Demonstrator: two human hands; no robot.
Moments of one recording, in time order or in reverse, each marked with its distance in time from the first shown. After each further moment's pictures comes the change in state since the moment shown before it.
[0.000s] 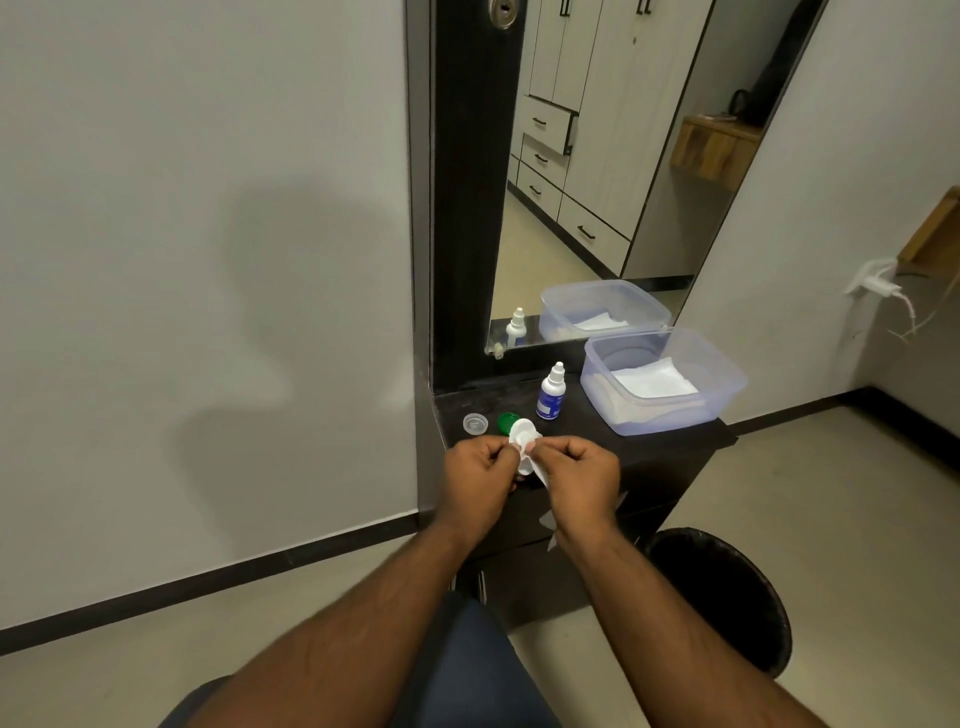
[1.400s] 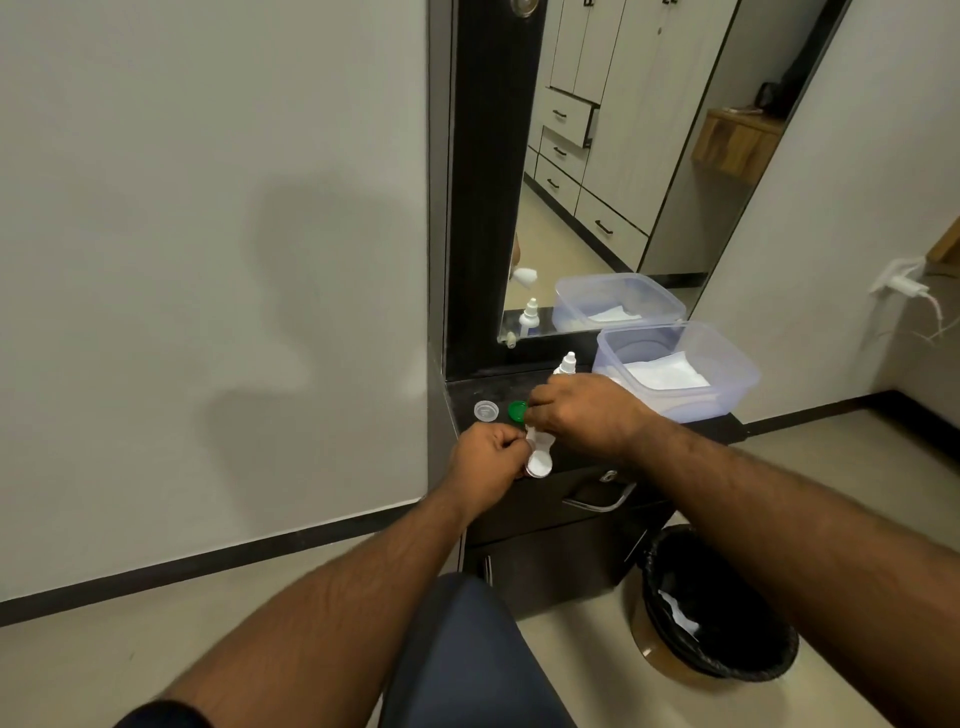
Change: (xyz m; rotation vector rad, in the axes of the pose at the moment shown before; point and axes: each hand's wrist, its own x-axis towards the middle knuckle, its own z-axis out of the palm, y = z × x) left_hand 0.008 0.000 -0.009 0.137 -0.178 -0.077; right_hand 0.050 -0.068 -0.018 -1.585 -0.761 -1.368
